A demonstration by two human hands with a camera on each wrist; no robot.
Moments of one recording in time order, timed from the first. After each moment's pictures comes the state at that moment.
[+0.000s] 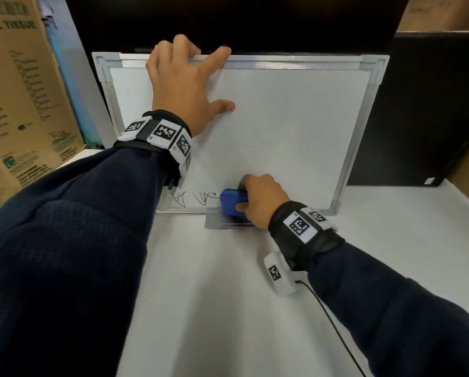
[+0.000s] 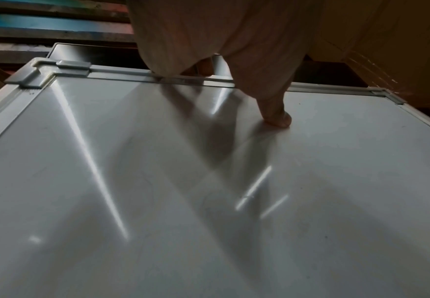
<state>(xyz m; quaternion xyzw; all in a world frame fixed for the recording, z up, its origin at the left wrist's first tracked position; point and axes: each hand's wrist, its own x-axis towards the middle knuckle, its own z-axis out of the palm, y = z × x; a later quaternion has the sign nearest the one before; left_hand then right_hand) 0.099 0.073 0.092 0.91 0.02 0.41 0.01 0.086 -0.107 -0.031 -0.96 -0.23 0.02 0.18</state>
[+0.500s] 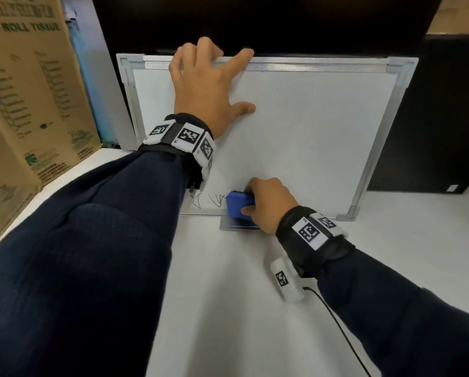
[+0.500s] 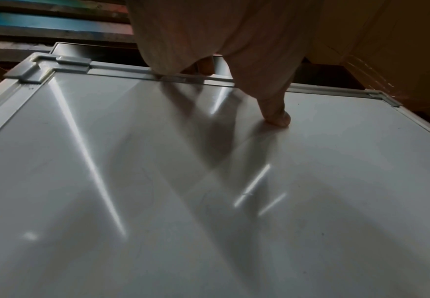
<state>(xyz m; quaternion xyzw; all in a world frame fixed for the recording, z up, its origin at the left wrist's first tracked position) 0.098 0.073 0.091 0.91 0.02 0.42 -0.01 0.082 -0.089 -0.033 -0.95 -0.24 0.01 0.19</state>
